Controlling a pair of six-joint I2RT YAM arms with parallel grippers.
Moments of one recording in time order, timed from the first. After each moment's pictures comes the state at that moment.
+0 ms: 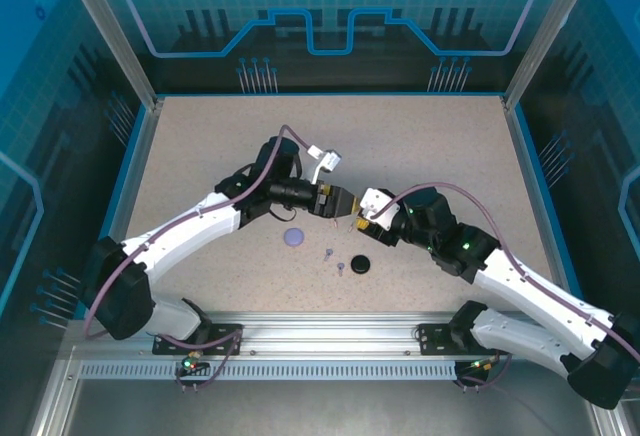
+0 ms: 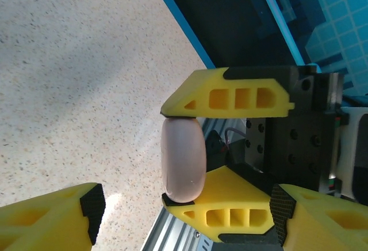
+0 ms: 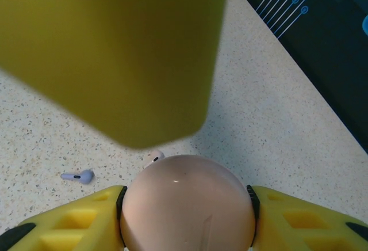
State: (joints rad) left arm -0.63 1.42 1.07 -0.21 0.76 -0.55; right arm 0.74 0.91 0.75 -0.35 -0.02 -0.46
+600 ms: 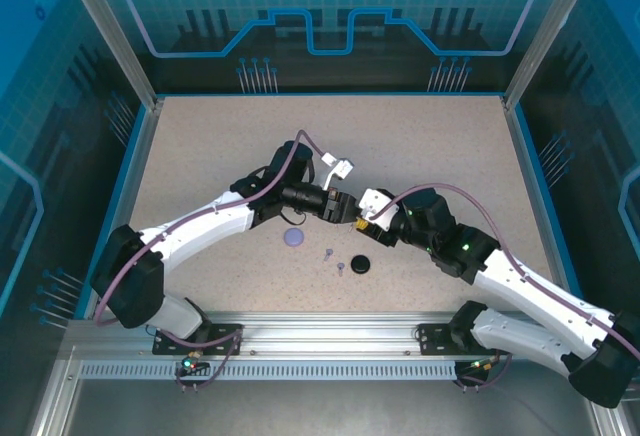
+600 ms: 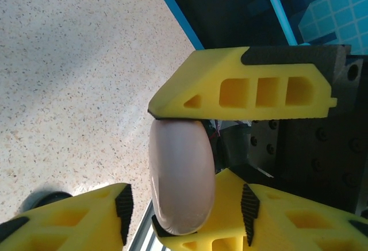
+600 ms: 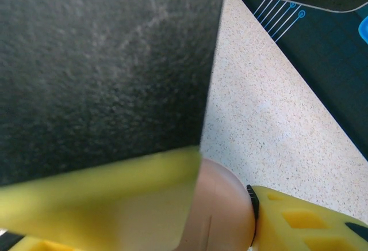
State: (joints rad) left arm -0.67 1.49 1.08 -0.16 0.81 -0.56; right arm 0.75 0.91 0.75 -0.34 0.00 -0.46
